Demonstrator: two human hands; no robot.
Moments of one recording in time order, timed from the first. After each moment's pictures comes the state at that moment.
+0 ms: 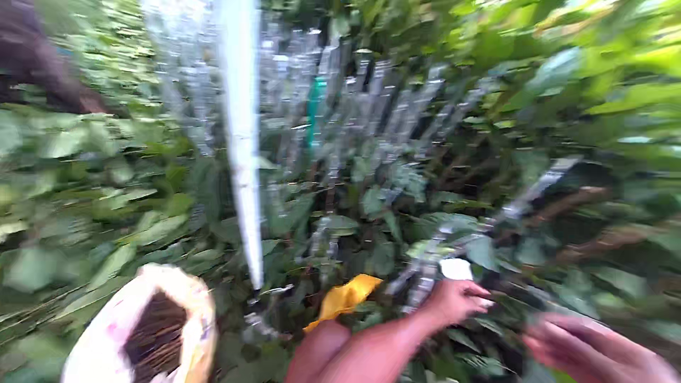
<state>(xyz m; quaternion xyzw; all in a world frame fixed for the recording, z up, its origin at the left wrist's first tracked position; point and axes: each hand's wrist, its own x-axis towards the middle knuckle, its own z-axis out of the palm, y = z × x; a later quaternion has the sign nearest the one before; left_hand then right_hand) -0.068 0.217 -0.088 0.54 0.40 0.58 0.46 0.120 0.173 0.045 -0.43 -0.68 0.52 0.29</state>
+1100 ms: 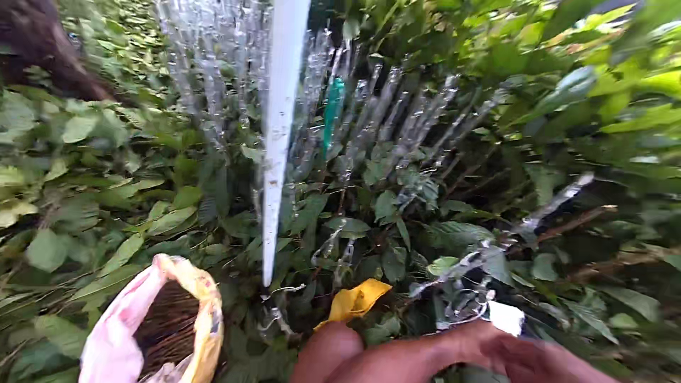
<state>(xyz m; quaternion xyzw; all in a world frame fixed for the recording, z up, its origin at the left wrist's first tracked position) -0.058 0.213 -0.104 0.72 0.35 0.47 0.38 0.050 0.182 0.044 -0.42 -0.86 0.28 -0.10</state>
